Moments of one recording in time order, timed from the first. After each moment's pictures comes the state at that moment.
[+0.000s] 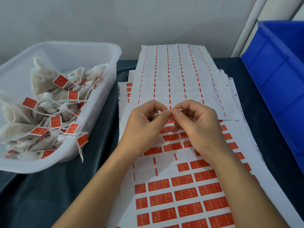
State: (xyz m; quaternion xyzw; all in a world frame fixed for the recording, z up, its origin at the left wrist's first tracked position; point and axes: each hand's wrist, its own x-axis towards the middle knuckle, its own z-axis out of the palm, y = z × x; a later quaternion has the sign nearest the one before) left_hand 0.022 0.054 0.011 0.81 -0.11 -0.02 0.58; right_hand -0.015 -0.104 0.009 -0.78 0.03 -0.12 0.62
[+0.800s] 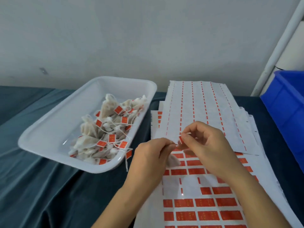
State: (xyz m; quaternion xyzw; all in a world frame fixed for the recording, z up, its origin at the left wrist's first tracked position) left_hand -0.030 0.107 0.049 0.91 -0.13 0.09 0.39; right_hand -0.018 -0.075 0.059 -0.83 -0.07 -0.07 0.55
